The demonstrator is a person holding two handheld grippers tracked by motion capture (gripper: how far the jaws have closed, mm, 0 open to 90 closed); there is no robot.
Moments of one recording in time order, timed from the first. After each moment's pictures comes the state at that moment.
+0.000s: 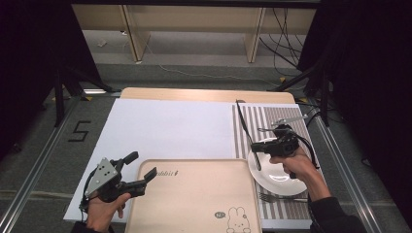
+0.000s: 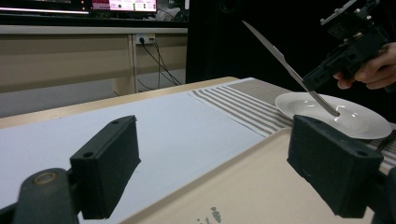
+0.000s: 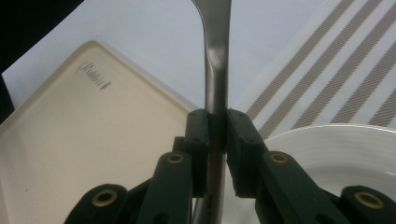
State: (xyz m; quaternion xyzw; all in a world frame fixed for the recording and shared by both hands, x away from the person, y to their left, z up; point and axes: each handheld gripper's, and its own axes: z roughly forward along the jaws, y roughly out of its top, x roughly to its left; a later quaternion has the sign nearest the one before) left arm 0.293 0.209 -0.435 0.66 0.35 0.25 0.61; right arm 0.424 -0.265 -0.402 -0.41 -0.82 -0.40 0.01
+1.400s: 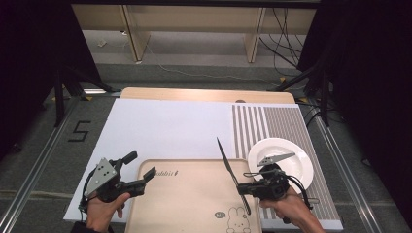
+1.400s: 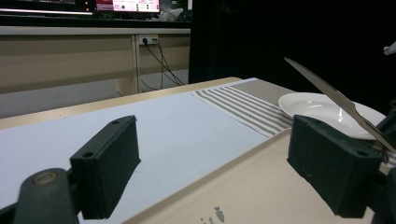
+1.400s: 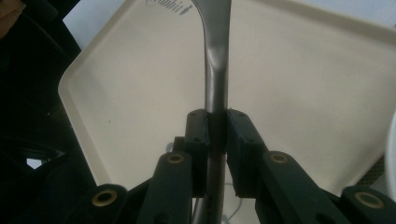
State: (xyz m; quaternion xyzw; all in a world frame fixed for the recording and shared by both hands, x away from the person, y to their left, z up) left arm 0.292 0.210 -0.434 0.66 0.35 0.25 0.61; right arm 0.322 -0.224 -0.425 -0.40 -0.83 -0.38 0.07
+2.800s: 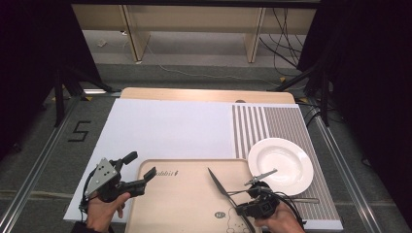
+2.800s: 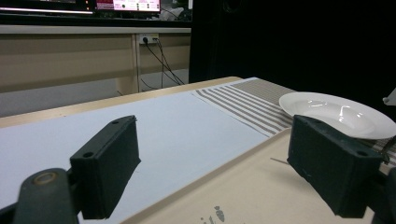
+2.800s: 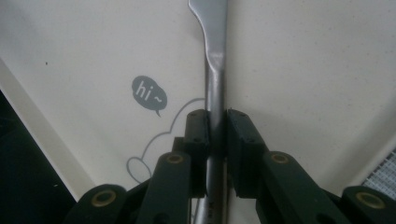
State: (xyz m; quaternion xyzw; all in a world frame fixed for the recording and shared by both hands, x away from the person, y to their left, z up) left arm 0.293 0.210 -0.435 0.66 0.35 0.25 0.61; right arm 0.299 -0.202 -0.467 -0.44 -0.86 -0.26 0.07
